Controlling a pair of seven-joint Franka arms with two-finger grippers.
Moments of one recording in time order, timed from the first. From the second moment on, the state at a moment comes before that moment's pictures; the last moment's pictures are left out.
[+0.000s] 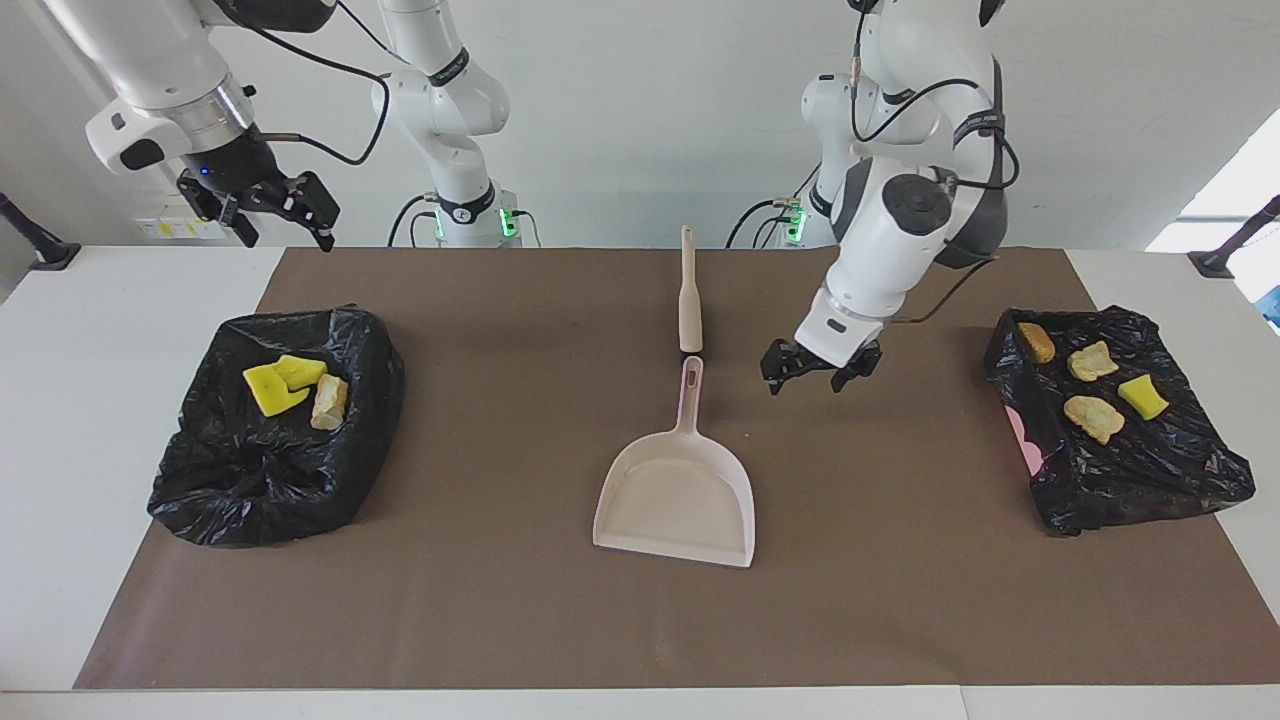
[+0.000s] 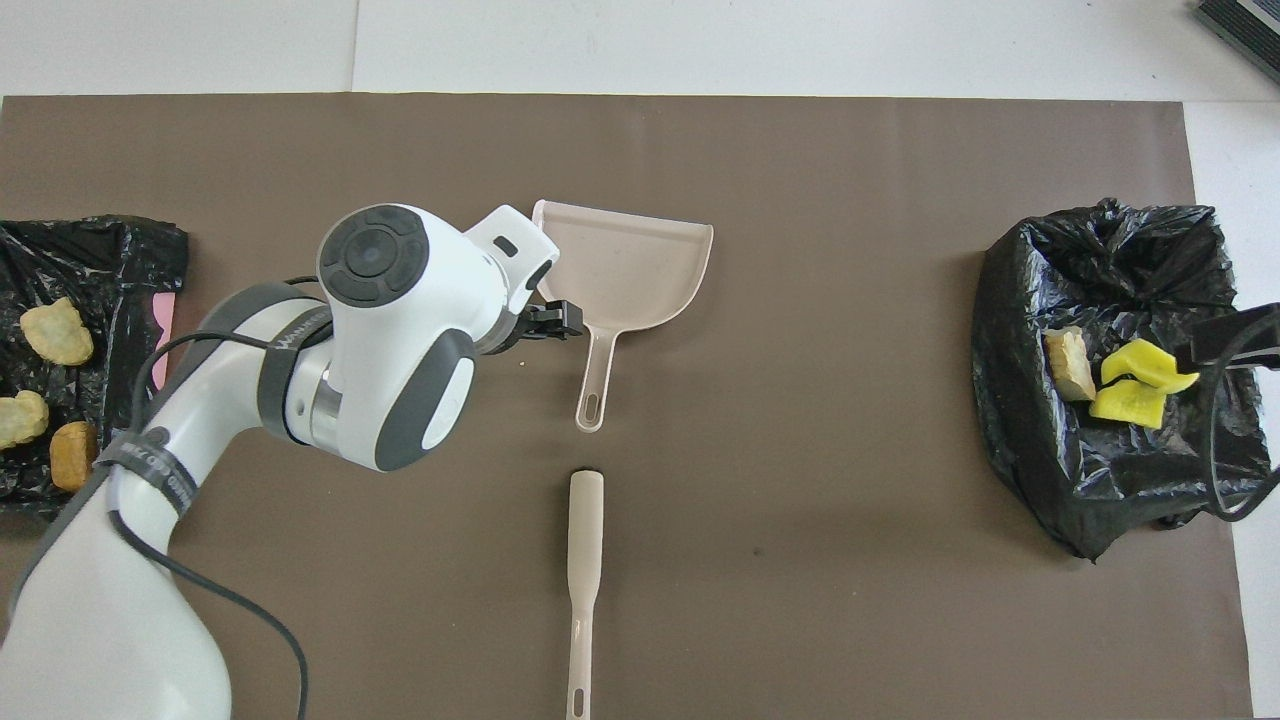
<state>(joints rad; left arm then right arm) -0.28 0.16 -0.04 -1.78 -0.10 1.95 -0.29 -0.10 0.02 0.00 -1.48 0.00 1.44 0.01</state>
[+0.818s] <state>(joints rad) -0.08 0.05 -0.04 -1.66 0.03 1.64 -0.01 -0.10 0.03 0.00 -1.47 0.00 1.47 0.05</state>
